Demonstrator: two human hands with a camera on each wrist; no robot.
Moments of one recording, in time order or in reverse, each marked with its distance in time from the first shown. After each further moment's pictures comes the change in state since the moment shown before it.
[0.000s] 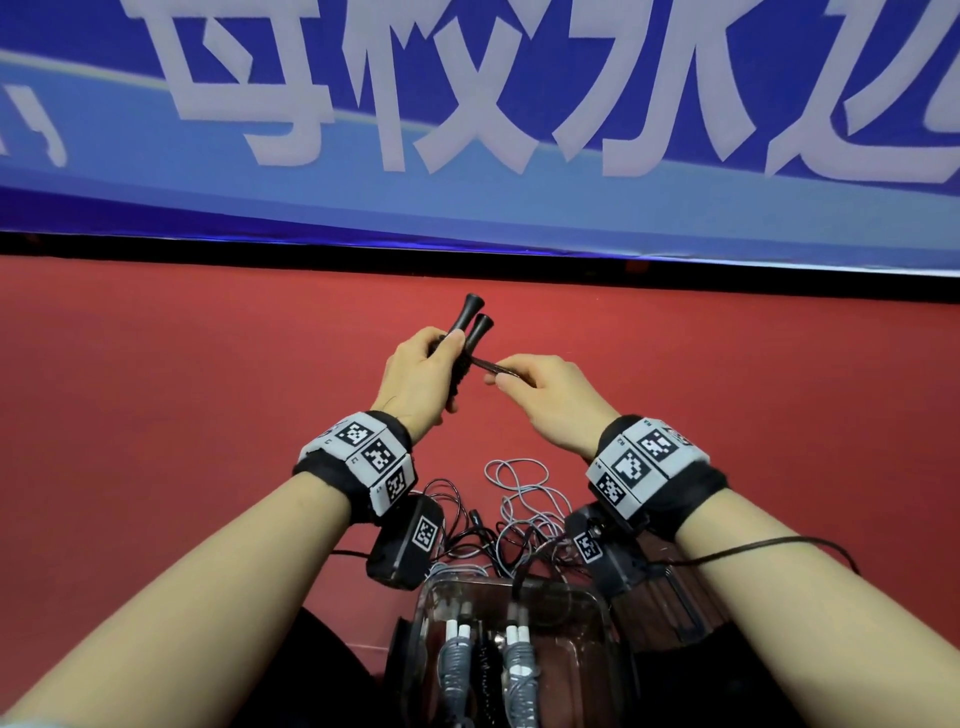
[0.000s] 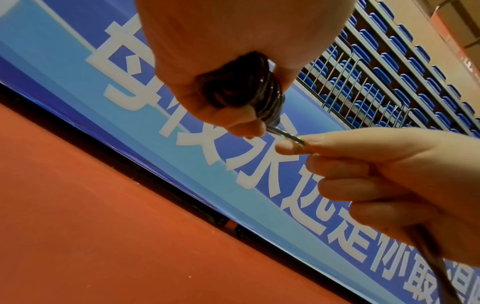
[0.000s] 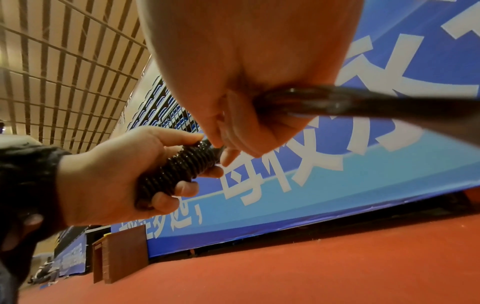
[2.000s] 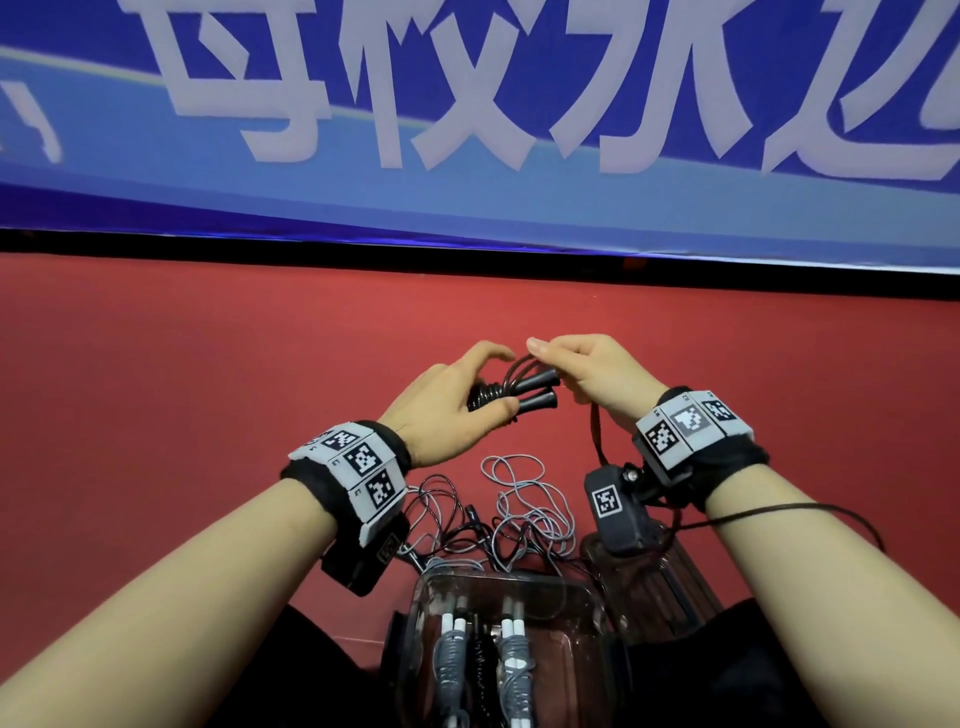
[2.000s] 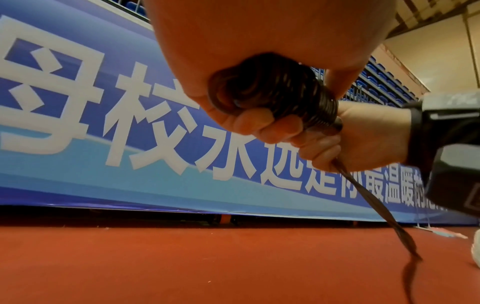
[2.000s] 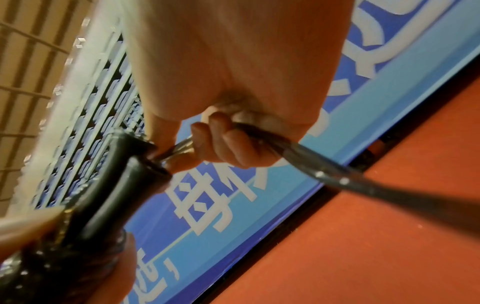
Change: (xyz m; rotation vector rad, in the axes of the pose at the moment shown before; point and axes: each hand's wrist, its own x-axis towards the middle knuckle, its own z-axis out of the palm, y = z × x) left_hand -0.027 0.008 0.002 0.506 -0.382 0.371; right_hand 0.003 0.027 -0.034 0.398 0.017 0.108
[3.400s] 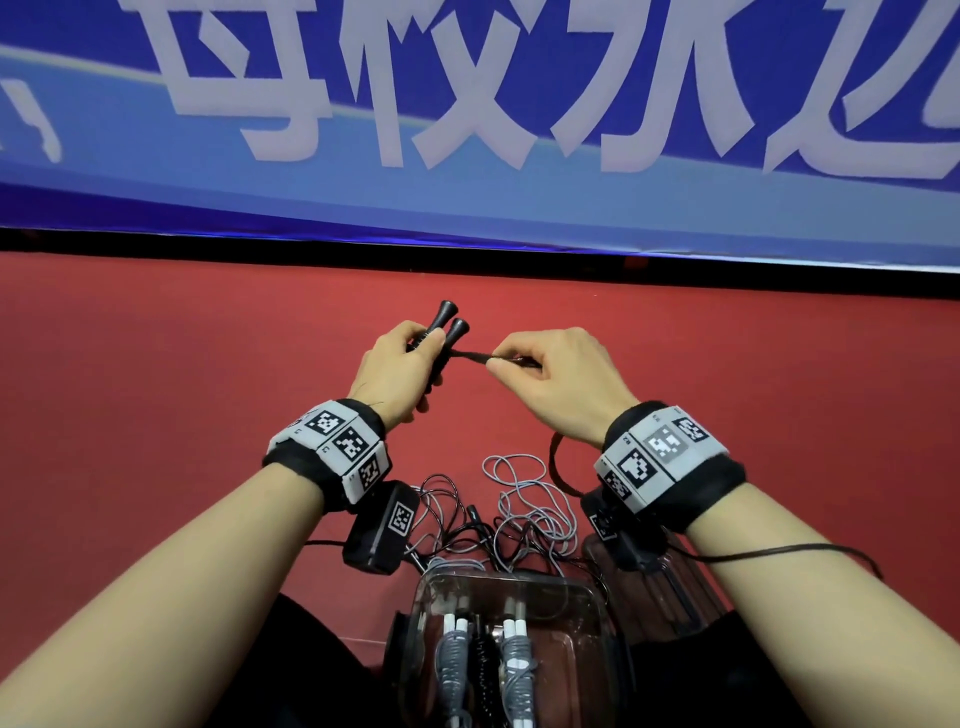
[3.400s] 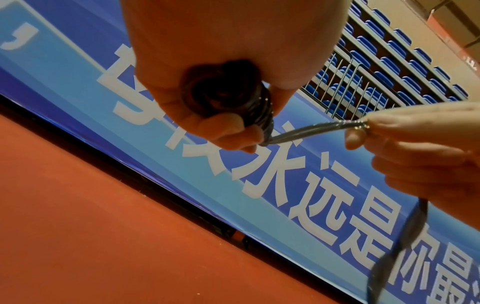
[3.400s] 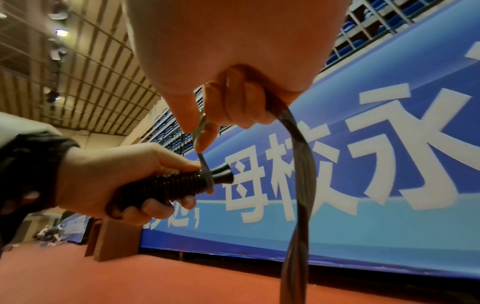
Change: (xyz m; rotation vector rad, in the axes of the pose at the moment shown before) left_hand 0.016 -0.034 -0.017 -0.351 0.320 -0.422; right_hand -0.018 -0.030 0.030 -0.617 0.167 -0.358
